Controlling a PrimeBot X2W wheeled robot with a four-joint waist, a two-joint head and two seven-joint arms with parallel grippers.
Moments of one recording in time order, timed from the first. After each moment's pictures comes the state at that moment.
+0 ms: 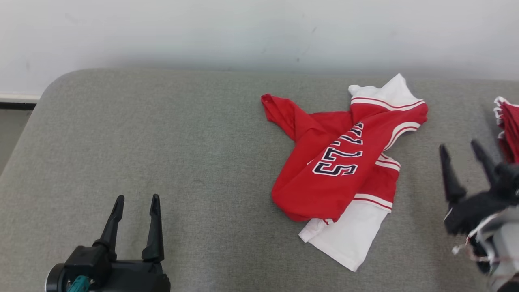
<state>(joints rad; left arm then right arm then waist) -0.09 0.05 -0.03 0.11 -0.16 -0.05 -0.26 -0.48 -0.43 0.19 0.64 0.36 0.13 -0.26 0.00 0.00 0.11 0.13</state>
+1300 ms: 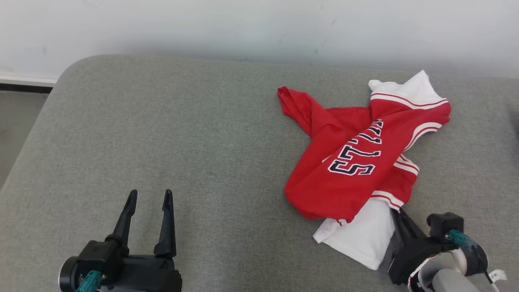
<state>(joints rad) -0.11 0.05 -0.08 0.11 -0.18 -0.03 -0.26 -0.40 -0.21 0.26 0.86 0.35 0.13 -0.27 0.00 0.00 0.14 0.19</state>
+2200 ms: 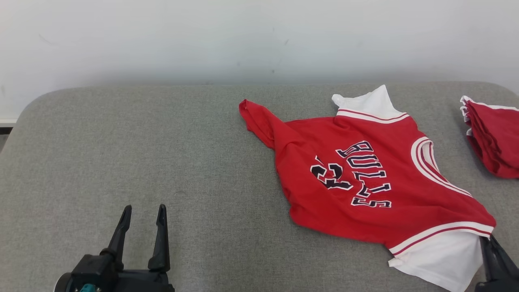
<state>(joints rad) -0.06 0.05 -0.05 0.11 -0.18 -0.05 -0.26 -0.05 -0.40 -0.02 0.49 0.34 0.13 -0.22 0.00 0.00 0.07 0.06</state>
